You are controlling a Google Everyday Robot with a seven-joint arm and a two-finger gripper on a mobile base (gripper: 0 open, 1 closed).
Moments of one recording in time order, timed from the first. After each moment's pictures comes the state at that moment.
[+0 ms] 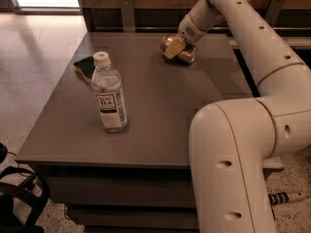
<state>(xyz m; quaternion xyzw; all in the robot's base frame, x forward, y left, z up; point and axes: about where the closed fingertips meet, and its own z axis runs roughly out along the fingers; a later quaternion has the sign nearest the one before) 0.803 -0.085 0.837 -0.49 0.81 0.13 0.28</state>
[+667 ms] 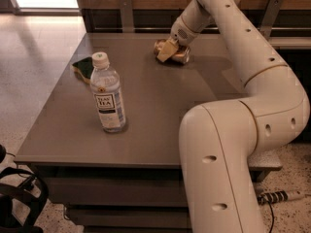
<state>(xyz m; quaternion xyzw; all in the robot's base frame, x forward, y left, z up) 0.805 -0.060 0.828 -0.51 0.80 0.14 0.26</state>
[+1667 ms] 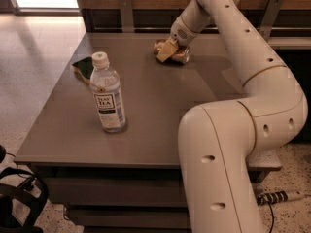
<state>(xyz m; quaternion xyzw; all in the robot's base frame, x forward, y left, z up) 0.806 -0.057 0.825 -0.51 0.80 0.15 0.26</state>
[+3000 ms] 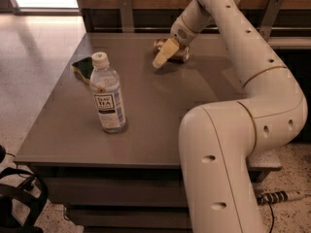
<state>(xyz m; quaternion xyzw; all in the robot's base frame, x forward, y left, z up) 0.802 -0.060 0.829 -0.51 0.80 0.15 0.27</state>
